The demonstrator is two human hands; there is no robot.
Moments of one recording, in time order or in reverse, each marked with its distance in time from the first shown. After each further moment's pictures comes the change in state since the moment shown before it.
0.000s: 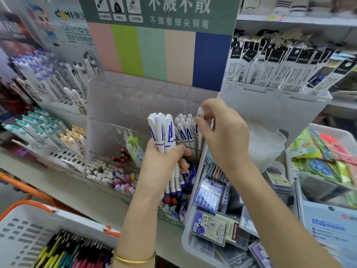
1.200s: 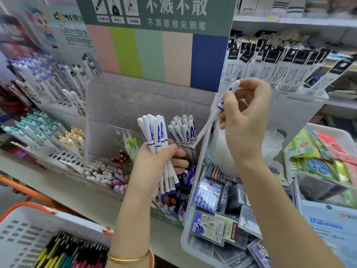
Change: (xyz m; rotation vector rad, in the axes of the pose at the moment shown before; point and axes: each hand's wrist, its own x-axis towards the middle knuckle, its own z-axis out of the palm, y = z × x) left_hand 0.001 0.003 -0.007 -0.158 -0.040 -0.052; right_hand 0.021 -0.011 -0.024 0.711 0.226 0.405
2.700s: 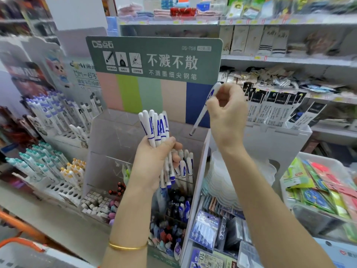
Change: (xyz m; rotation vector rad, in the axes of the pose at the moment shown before) left_hand 0.044 0.049 0.026 0.054 0.004 0.183; right_hand 0.068 -0.012 0.028 -0.229 0.035 -0.116
